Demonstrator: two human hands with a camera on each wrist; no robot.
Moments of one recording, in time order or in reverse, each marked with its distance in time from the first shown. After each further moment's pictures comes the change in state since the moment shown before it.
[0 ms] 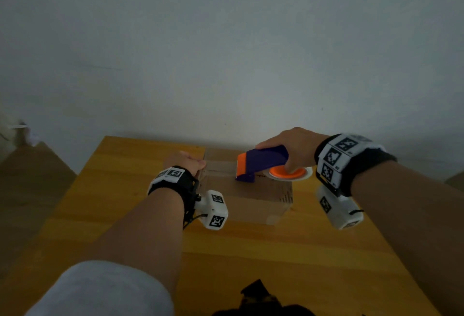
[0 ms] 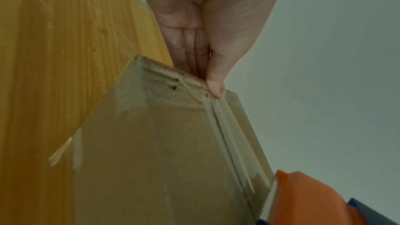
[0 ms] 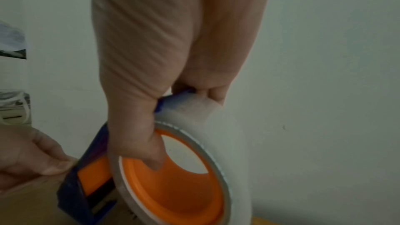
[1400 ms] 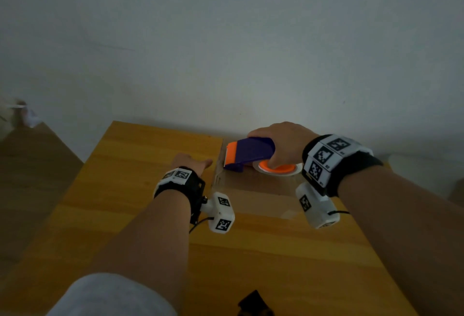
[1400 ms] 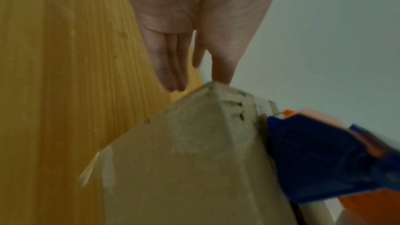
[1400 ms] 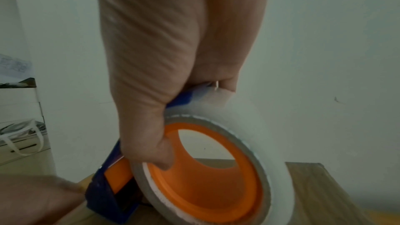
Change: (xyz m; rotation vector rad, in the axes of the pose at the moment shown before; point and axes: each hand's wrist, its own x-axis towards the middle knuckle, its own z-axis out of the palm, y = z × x) left_hand 0.018 -0.037 -0.015 -0.211 -0.013 -0.115; right_hand 0.050 -0.054 0.006 0.102 0.136 -0.062
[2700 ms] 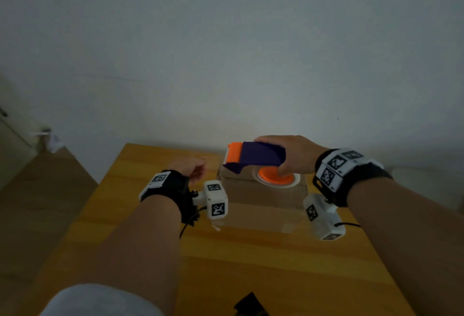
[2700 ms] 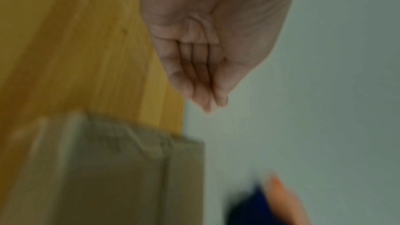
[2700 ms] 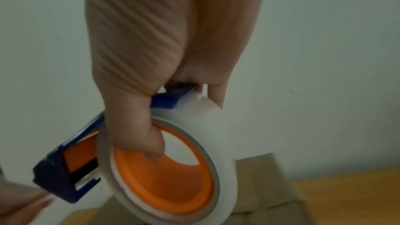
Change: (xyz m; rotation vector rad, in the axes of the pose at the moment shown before) left_hand -0.040 0.032 -0.029 -0.320 -0.184 0.080; right_hand -0.031 0.018 -0.007 0.293 0.106 0.052
